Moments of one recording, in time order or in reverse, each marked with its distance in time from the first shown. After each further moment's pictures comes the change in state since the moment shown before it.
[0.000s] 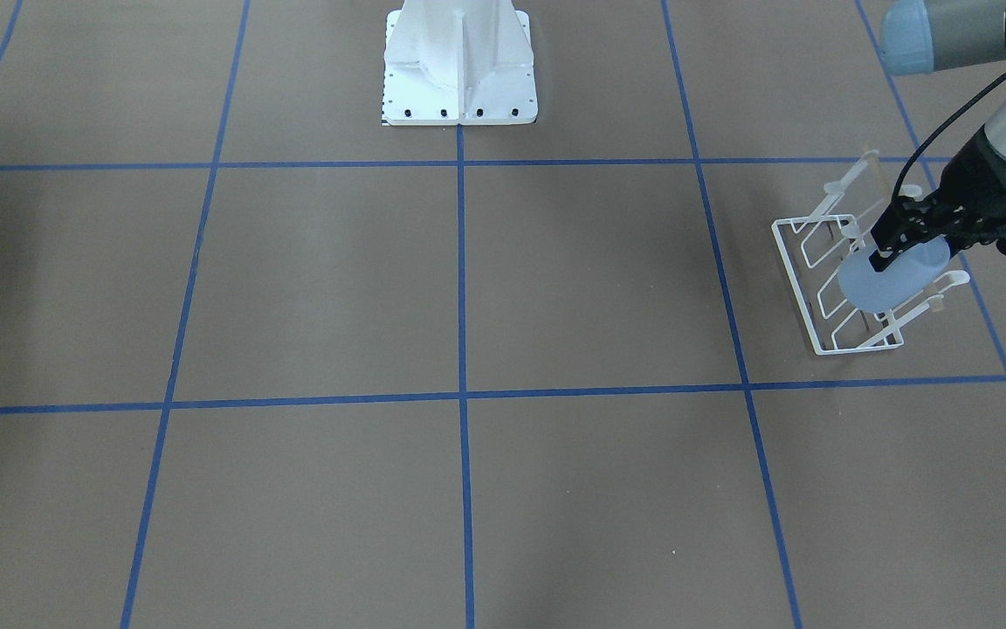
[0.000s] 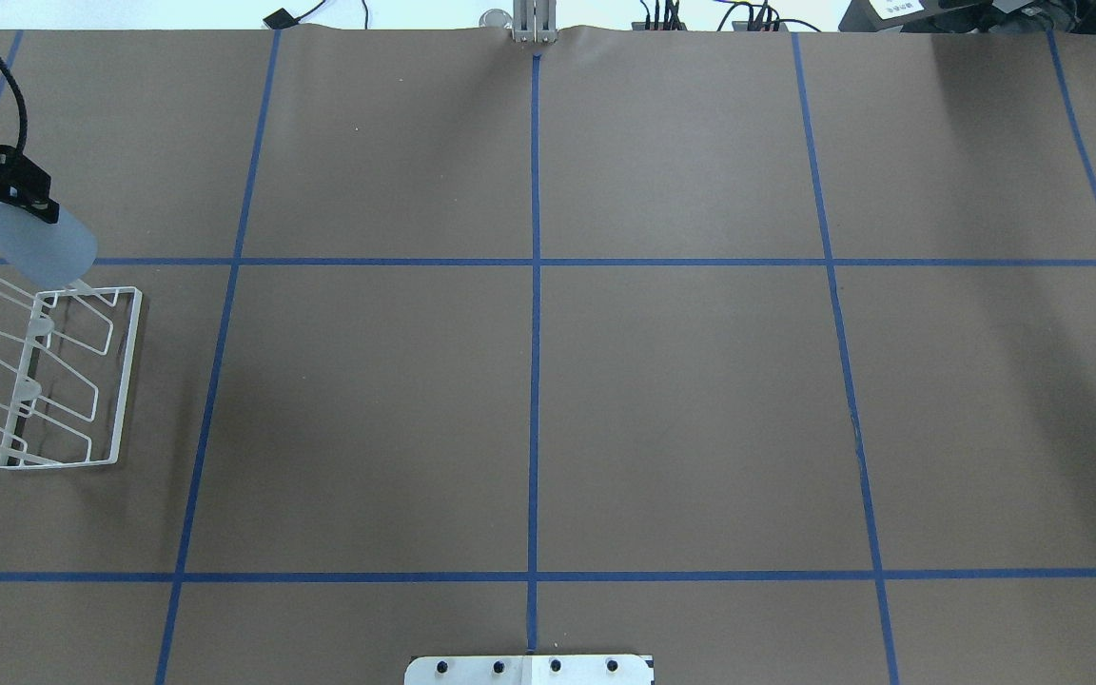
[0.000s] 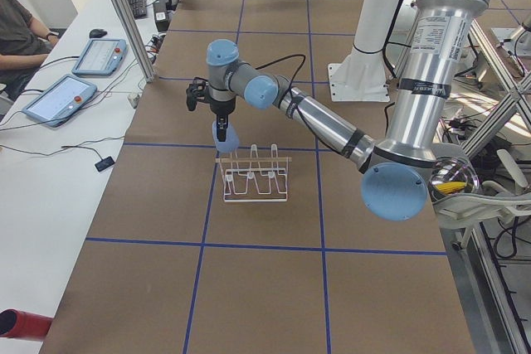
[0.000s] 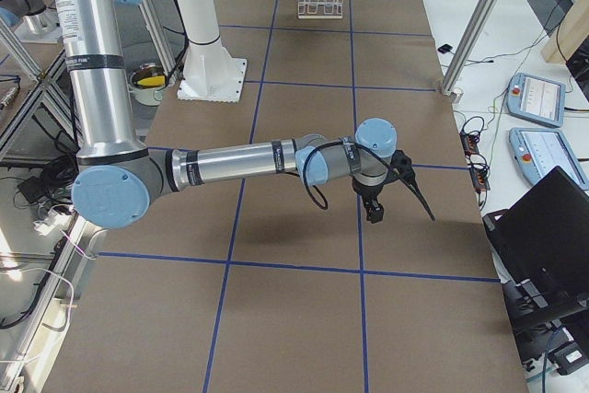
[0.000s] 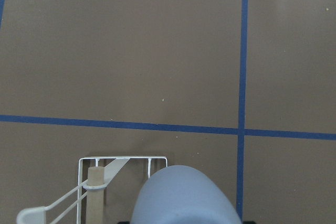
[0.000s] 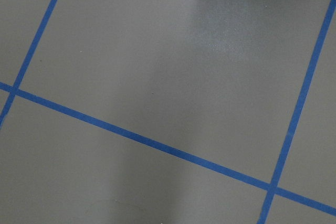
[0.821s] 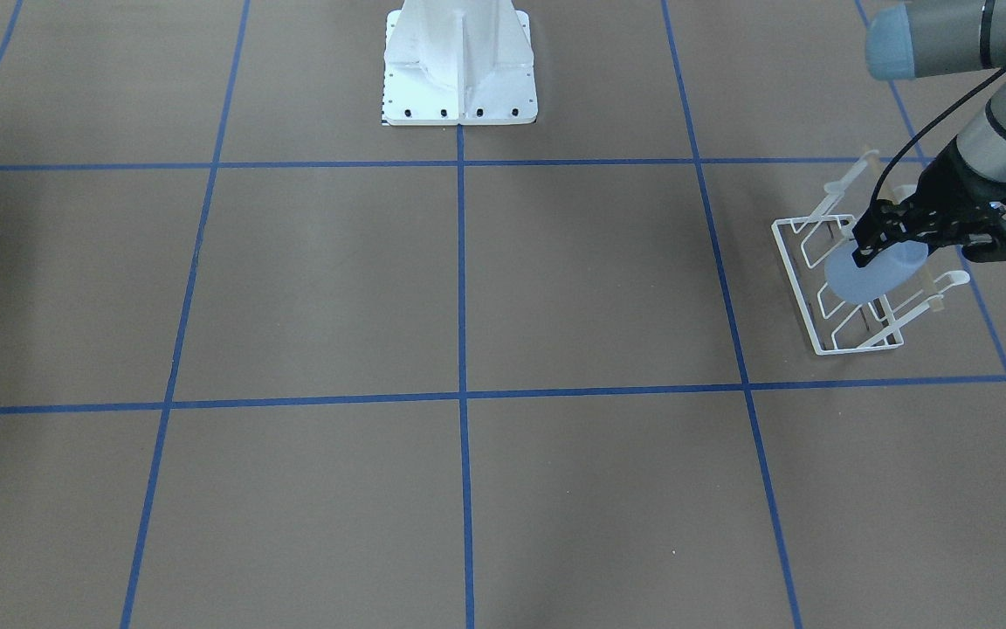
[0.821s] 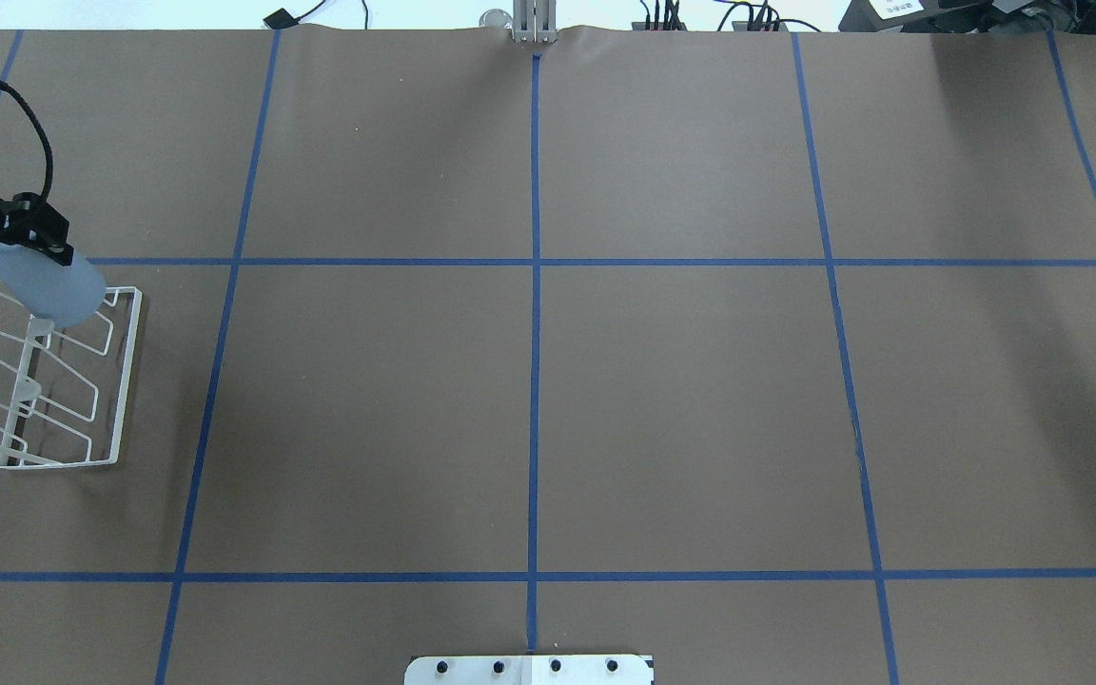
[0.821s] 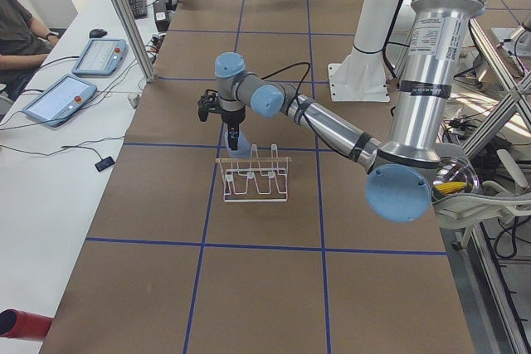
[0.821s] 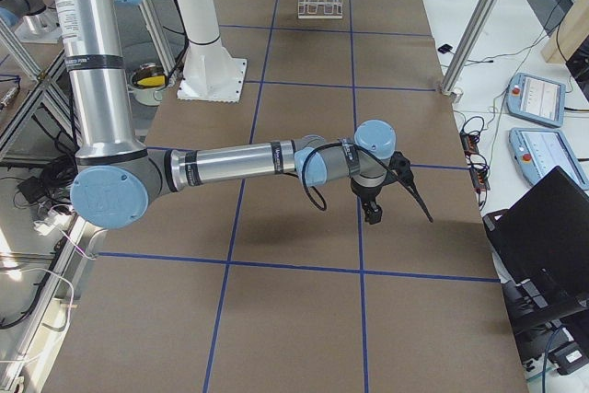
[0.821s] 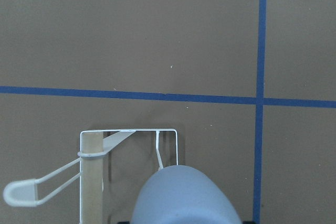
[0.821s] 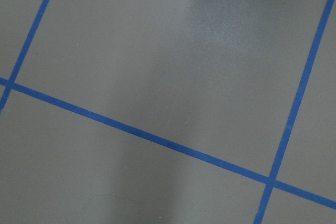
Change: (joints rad) left arm 0.052 0.029 0.022 -0.004 0.003 0.001; right arm -0.002 -0.004 0.000 -0.002 0.000 -0.001
